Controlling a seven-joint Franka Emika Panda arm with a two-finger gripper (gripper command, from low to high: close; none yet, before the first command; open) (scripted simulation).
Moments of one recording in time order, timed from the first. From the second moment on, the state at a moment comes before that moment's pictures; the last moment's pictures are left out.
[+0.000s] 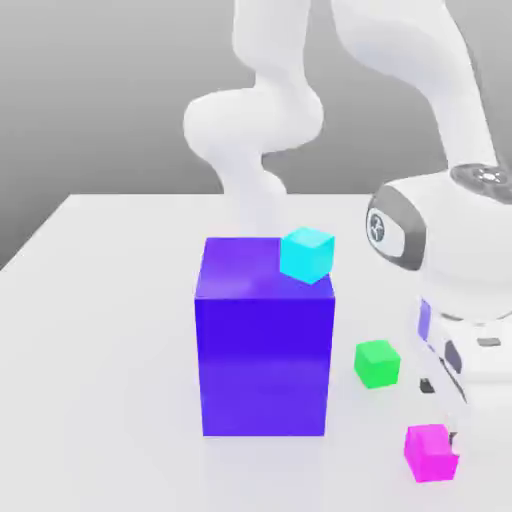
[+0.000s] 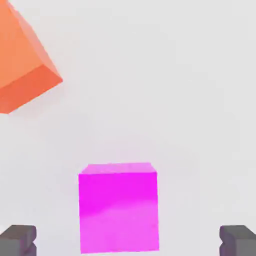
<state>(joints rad) 0.55 0.37 -0.07 -2.44 0.07 2.81 -0.47</state>
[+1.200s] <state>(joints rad) 0.55 -0.11 0.09 -2.98 0.03 2.86 -0.22</state>
